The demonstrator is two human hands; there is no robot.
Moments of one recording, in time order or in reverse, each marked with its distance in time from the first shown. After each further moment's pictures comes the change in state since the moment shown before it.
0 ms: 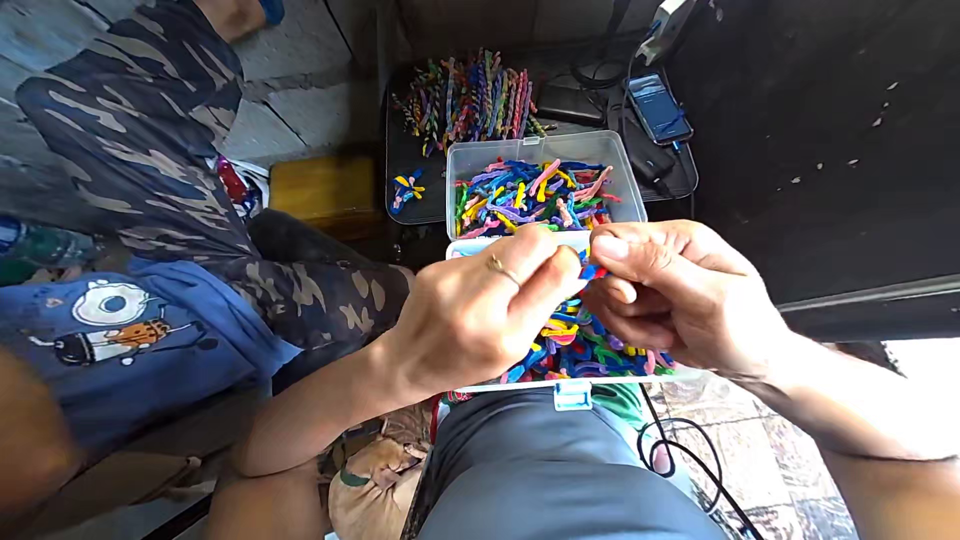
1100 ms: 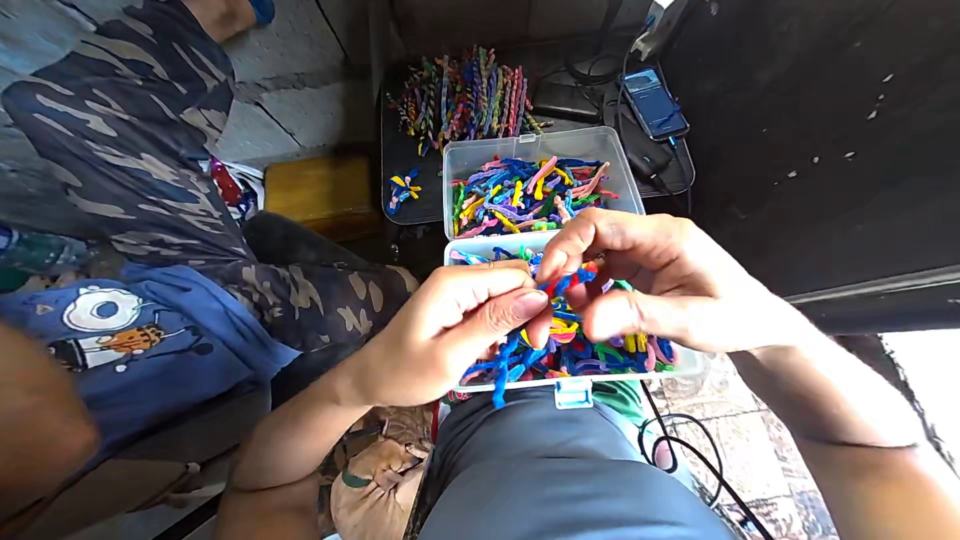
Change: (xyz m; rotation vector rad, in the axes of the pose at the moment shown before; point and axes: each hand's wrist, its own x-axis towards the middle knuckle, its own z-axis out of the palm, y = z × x) left_hand -0.013 -0.005 -0.019 -1.139 -0.271 -0.562; right_hand 0.013 0.001 -0.016 -0.457 -0.186 -0.276
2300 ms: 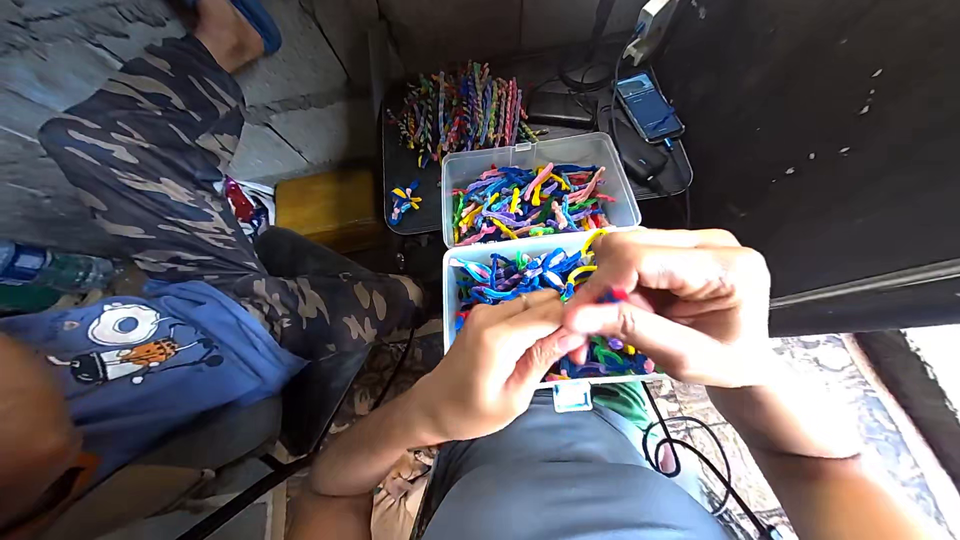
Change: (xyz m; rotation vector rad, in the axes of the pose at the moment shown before) left_hand 0.003 -0.023 0.048 0.315 0.179 0.284; right_hand -0.013 -0.001 0.014 -0.158 0.300 -0.243
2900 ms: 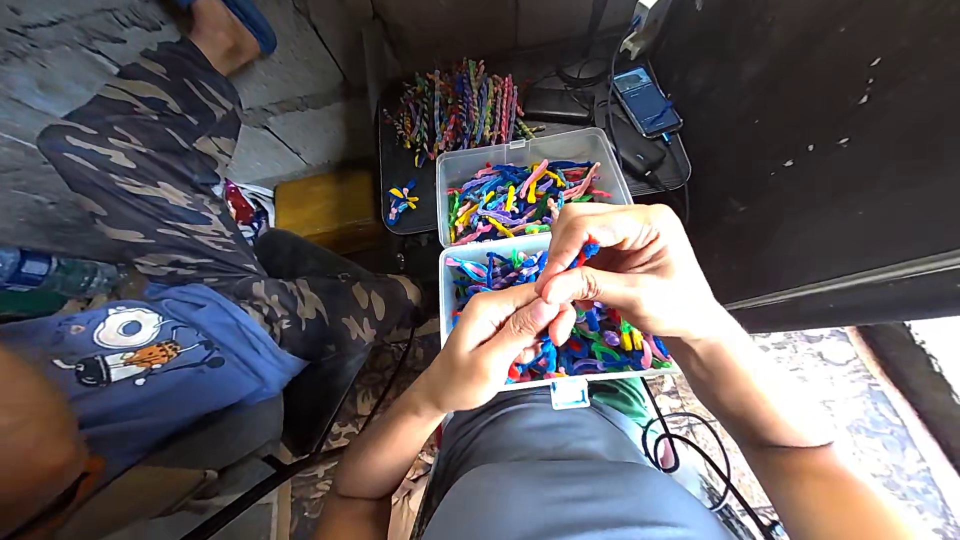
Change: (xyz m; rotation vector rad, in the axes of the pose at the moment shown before) left_hand -0.002 -0.012 0.005 -0.584 0.025 -0.298; right_hand 0.001 0.026 0.001 0.231 0.010 0.152
